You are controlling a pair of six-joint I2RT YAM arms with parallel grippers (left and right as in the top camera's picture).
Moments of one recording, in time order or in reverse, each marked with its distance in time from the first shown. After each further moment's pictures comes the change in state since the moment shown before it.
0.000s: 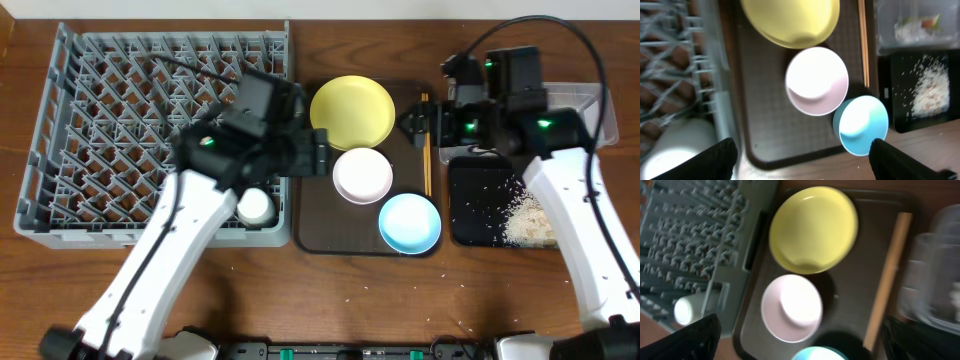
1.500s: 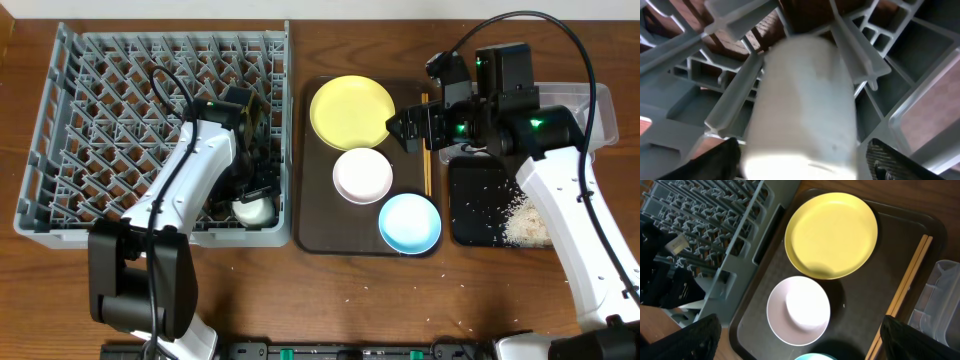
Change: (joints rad) left arm 0.252 0.274 -0.115 -0.272 -0.116 -0.119; right arm 0.076 0.021 0.026 0.010 -0.011 -0.121
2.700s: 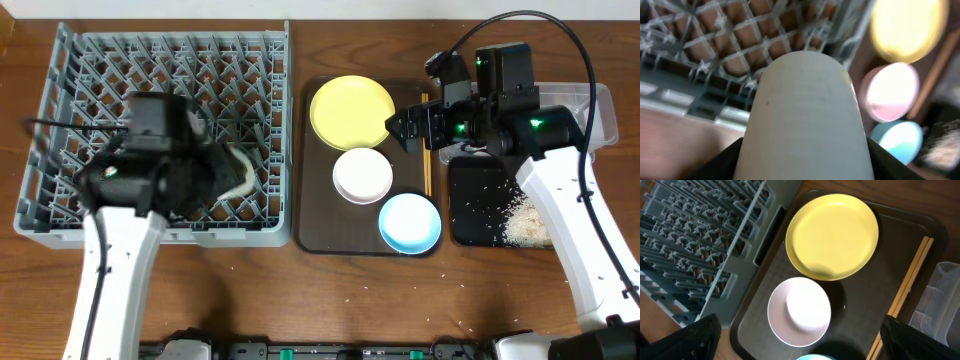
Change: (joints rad) left arm 0.116 -0.472 0.000 0.020 0.095 -0.016; right arm 0.000 0.000 0.000 0.006 -0.004 0.000
